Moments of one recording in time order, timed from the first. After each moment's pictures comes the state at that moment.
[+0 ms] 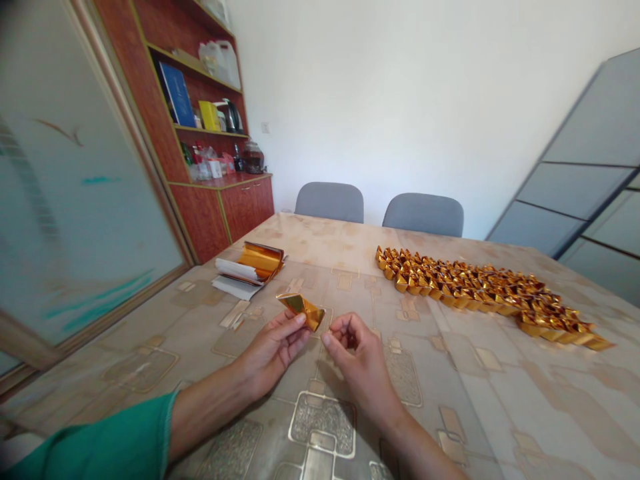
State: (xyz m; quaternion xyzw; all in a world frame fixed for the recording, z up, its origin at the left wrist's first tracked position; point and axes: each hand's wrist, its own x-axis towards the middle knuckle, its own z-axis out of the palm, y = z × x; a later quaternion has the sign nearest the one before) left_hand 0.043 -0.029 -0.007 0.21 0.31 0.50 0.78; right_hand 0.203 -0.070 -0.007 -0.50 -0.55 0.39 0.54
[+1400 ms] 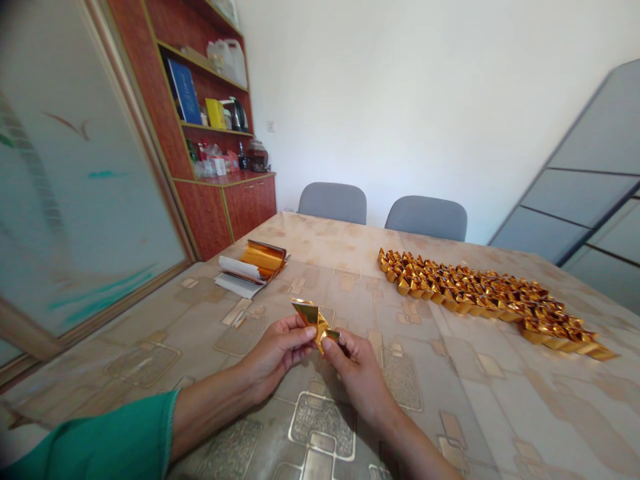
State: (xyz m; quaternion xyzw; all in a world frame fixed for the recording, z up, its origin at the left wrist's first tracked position) left_hand 0.043 -0.031 -0.006 0.32 0.34 0.44 0.76; right_hand 0.205 -0.068 -0.027 -0.47 -0.57 0.47 0.49
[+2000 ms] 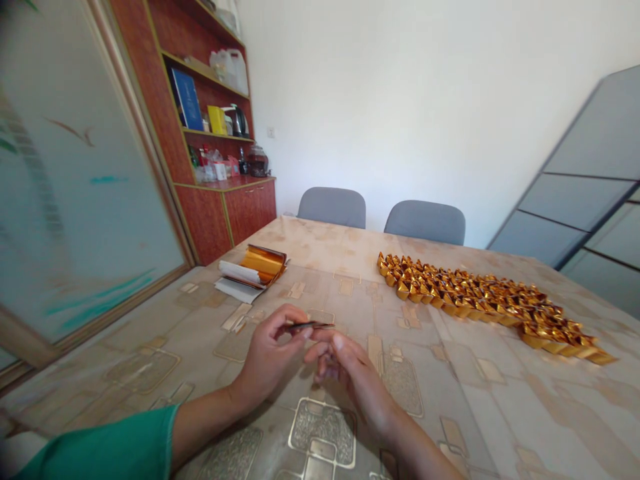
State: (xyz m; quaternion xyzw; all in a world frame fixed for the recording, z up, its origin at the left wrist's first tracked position) left_hand 0.038 -0.031 -0.002 0.61 0.36 0.56 0.42; right_hand 0.198 -0.078 -0.001 -0.35 -0.48 0.63 0.50
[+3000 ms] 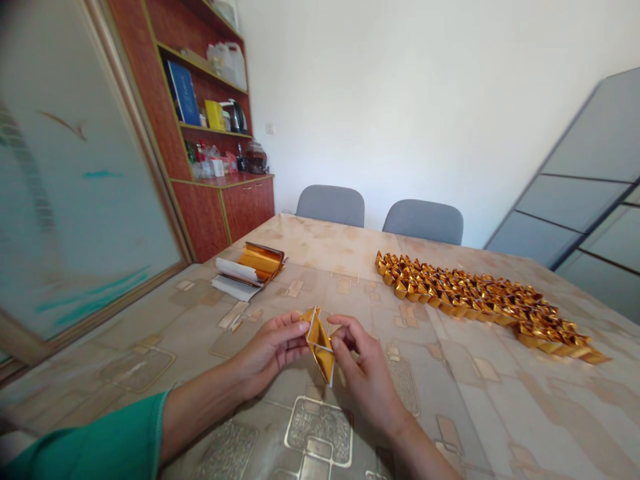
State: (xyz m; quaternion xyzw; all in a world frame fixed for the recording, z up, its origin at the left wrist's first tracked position) left_hand 0.036 -0.026 -0.002 0.32 0.32 0.43 0.78; right_hand 0.213 -0.074 -0.003 -0.47 -0.63 0.35 0.50
